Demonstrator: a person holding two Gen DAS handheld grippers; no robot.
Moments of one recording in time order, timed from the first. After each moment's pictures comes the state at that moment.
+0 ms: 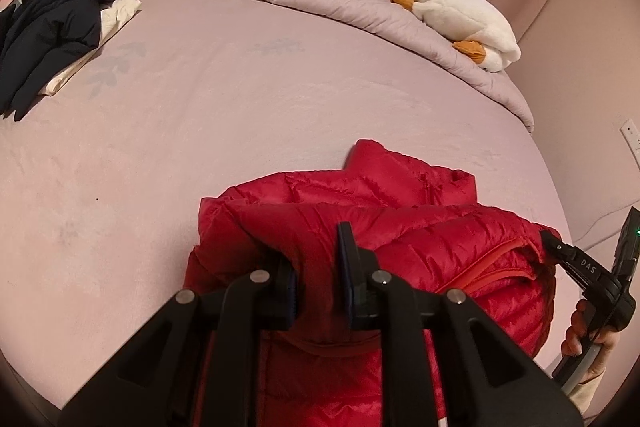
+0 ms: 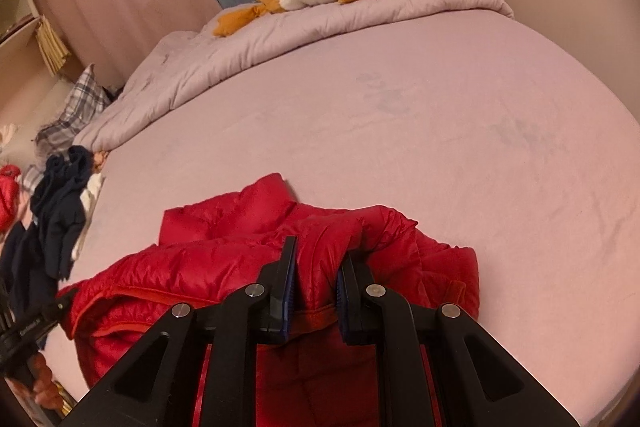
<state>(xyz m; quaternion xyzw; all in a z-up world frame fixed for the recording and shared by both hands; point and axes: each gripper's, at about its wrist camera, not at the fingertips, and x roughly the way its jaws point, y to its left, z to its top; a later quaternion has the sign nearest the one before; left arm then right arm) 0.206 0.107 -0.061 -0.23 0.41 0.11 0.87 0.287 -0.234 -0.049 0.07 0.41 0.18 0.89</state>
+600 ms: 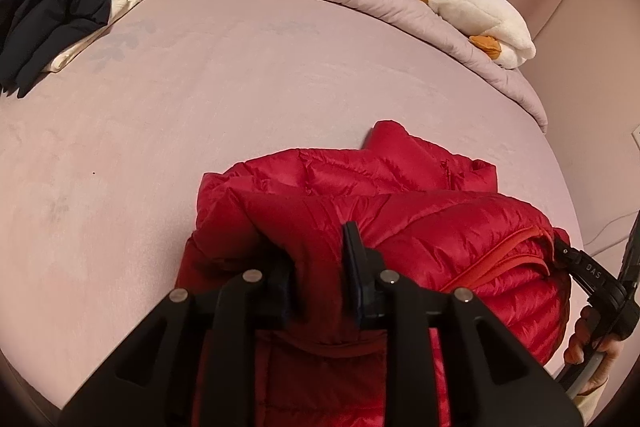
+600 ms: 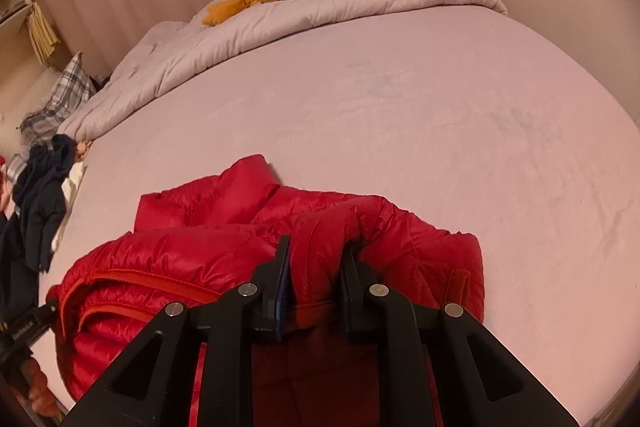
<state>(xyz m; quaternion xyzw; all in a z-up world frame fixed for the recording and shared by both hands) 0.205 0.103 -0.087 -0.24 0.42 0.13 0.86 0.294 -0.231 -0.063 0.06 0.42 0.17 0.89</state>
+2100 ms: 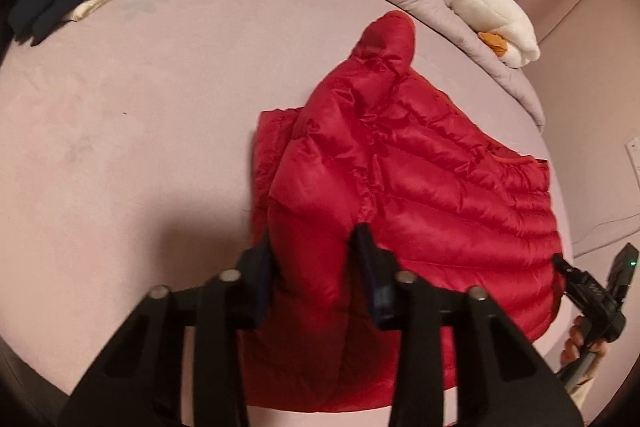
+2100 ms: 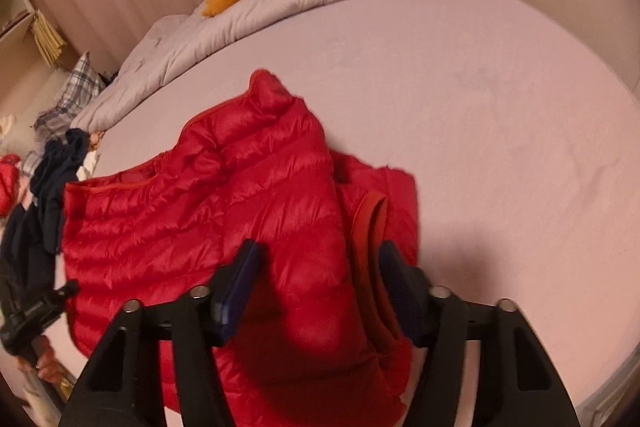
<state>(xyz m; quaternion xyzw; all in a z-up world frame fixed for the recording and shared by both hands) 0.157 0.125 -0.105 -0.29 0.44 0.11 0.85 0.269 -0.280 -0.082 0.09 0.46 0.21 0.86</state>
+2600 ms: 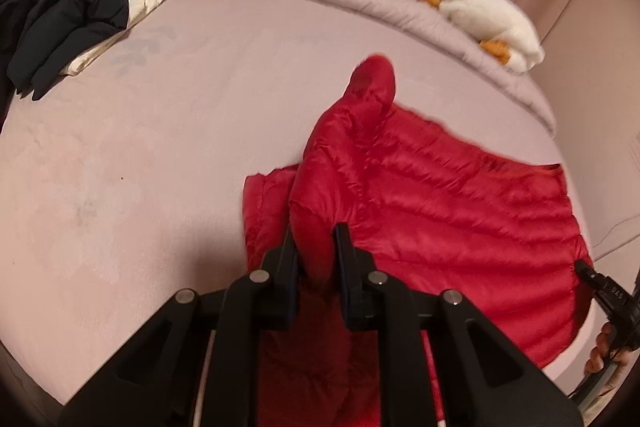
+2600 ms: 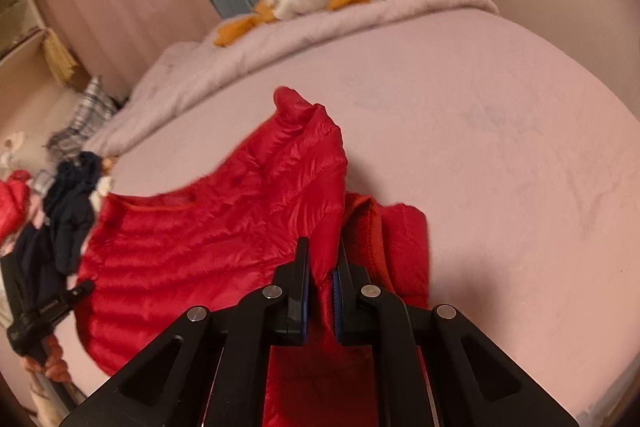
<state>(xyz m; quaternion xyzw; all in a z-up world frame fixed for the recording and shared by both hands) 0.188 0.120 -0.093 -0.23 0.42 0.15 0.86 0.267 -0.277 -0.062 0.09 0.42 0.18 0.88</state>
